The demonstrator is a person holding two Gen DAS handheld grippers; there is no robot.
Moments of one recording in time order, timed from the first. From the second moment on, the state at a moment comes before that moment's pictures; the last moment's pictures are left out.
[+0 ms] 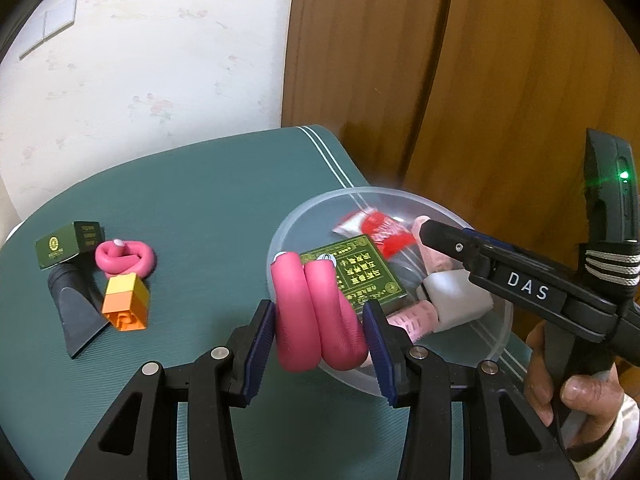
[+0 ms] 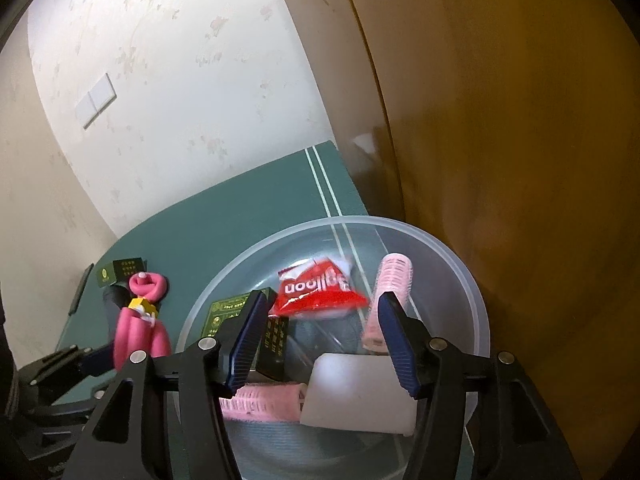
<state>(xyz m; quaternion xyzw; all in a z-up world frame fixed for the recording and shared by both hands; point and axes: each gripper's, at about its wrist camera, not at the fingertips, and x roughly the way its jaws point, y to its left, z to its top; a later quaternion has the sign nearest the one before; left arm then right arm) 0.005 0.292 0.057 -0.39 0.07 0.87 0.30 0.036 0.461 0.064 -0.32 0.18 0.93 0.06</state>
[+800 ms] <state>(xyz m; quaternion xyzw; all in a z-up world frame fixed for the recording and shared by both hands) -0.012 0.322 0.029 -0.40 0.08 0.86 0.32 0.046 0.468 0.069 -0.30 0.20 0.93 0.05</state>
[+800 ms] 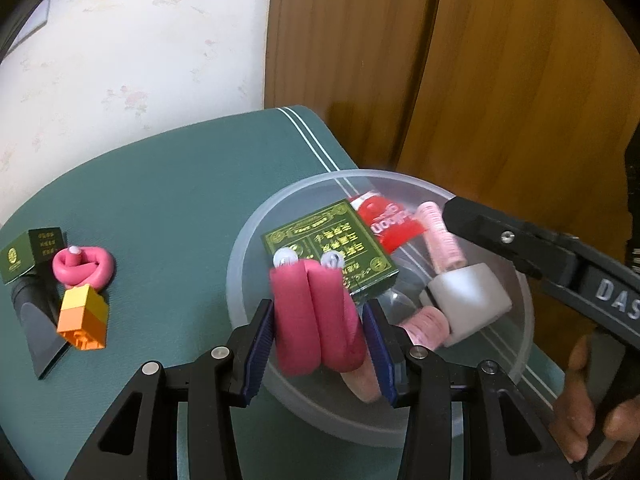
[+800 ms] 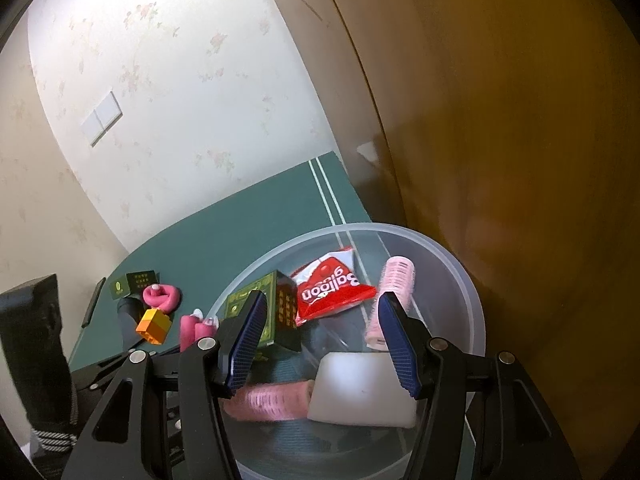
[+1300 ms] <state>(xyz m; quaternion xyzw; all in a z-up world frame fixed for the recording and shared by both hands) -0.011 0.321 0.033 -0.41 0.06 0.84 0.34 0.045 0.474 0.068 -0.30 0.21 0.93 0.06</state>
